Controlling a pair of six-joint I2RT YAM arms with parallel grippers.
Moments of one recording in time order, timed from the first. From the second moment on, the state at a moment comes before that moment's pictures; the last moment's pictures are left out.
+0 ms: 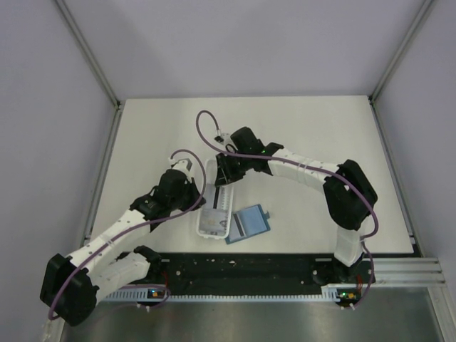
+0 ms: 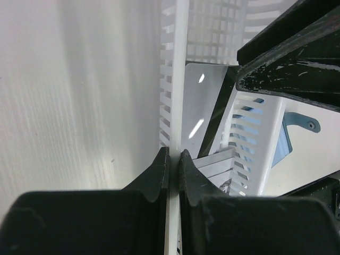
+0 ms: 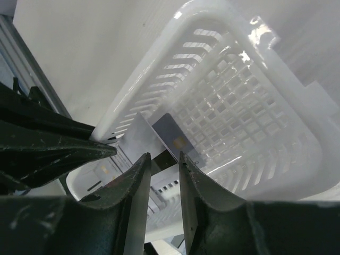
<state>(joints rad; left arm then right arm) -0.54 0.95 0.57 -0.34 0.03 -0.60 0.79 1.87 1.40 -0.34 -0.42 0.37</state>
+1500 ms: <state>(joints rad) -0.53 0.96 0.58 -0.23 -0.04 -0.60 0.84 1.89 1.27 -0.31 -0.71 0.31</state>
